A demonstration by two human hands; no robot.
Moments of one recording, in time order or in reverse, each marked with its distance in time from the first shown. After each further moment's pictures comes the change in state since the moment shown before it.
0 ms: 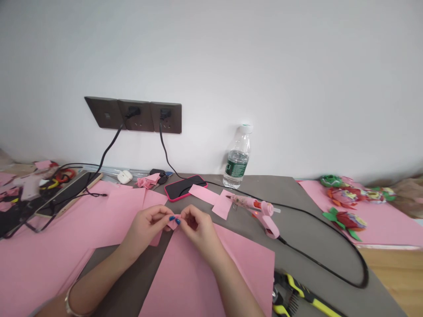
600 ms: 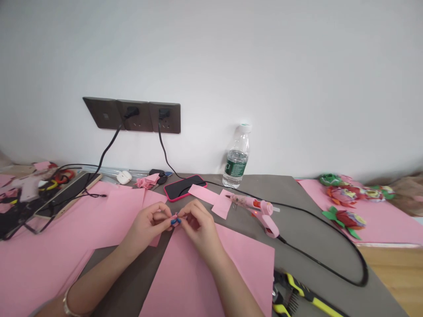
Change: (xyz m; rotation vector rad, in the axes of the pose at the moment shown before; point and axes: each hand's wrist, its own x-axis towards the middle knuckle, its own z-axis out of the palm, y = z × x) left_hand 0.003 0.000 0.003 -0.161 -0.033 -0.060; right_hand 0.003 -0.007 0.000 -0.077 0.114 -0.263
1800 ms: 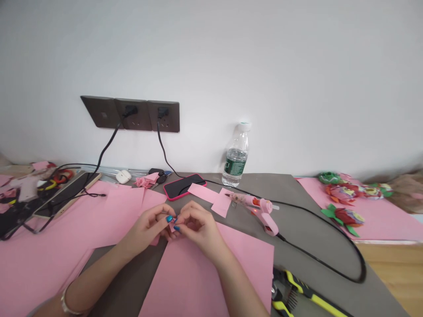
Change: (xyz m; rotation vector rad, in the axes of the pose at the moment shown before) left_hand -0.004 0.008 0.000 0.043 -0.144 -0.066; right_hand -0.004 -0.003 -0.007 0.444 -0.151 0.214
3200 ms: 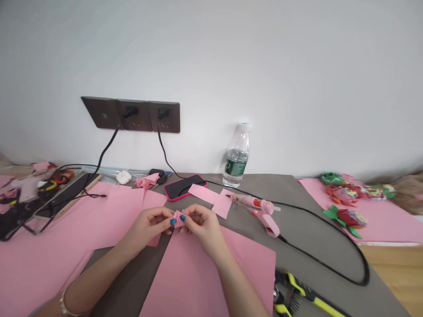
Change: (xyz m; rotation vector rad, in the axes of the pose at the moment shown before) left_hand 0.007 -0.009 -0.006 -0.017 0.013 0.072; right_hand 0.004 0.013 0.000 0.058 0.177 0.240
